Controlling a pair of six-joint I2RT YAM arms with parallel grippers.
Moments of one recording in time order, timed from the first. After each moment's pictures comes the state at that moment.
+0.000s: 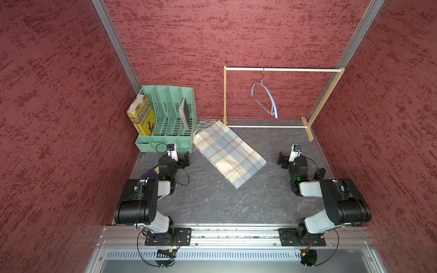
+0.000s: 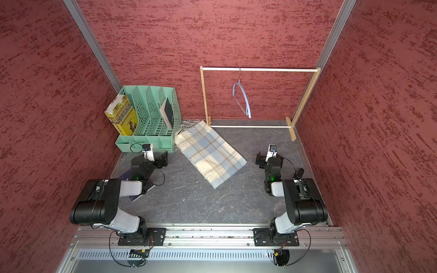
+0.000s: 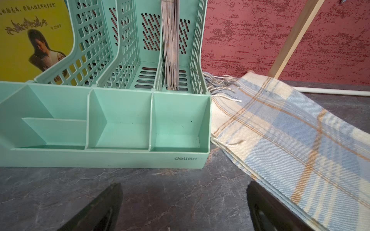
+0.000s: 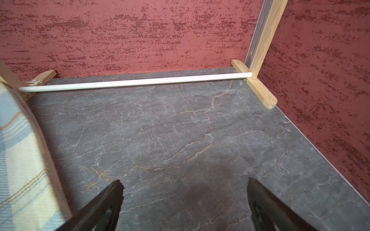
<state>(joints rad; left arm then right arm) 0.06 1.52 0.37 0.87 0.12 -0.07 0.04 1.54 0.37 0.89 0.16 0.07</state>
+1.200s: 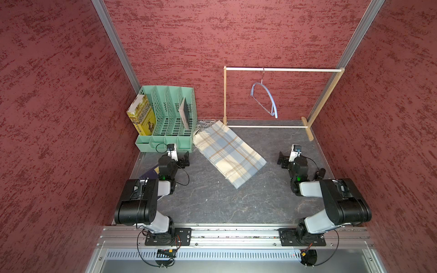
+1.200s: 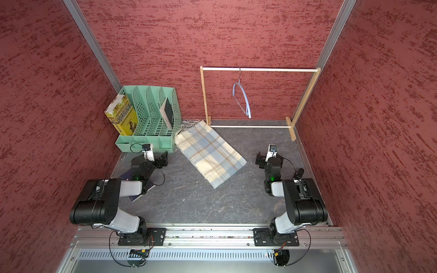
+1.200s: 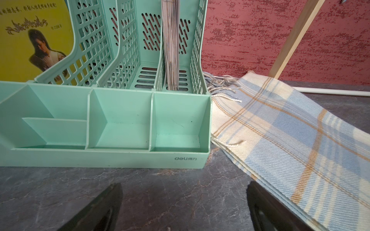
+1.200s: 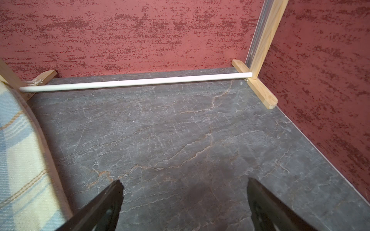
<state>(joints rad) 0.06 1.52 0.37 0.87 0.12 -0.07 0.05 1.52 0.37 0.88 0.17 0.06</state>
